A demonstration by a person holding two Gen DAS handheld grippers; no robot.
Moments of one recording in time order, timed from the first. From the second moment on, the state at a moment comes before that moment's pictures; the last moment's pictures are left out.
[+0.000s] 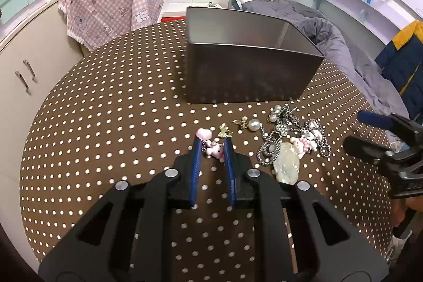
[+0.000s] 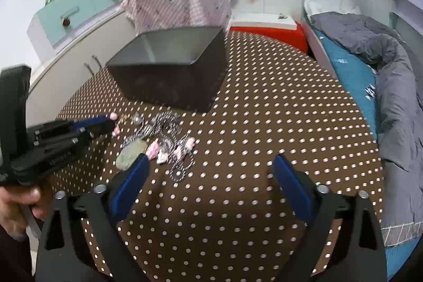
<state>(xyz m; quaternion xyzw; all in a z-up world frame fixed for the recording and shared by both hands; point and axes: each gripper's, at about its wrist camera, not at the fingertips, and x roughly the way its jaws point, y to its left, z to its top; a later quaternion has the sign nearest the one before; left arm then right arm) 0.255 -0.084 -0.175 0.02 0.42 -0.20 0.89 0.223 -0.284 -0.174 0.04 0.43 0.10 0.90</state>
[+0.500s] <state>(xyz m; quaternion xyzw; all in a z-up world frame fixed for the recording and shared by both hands) 0.250 -0.068 -0.175 0.01 0.42 -0.21 0.88 0.220 -0.248 -0.183 -0.03 0.43 0.15 0.89</state>
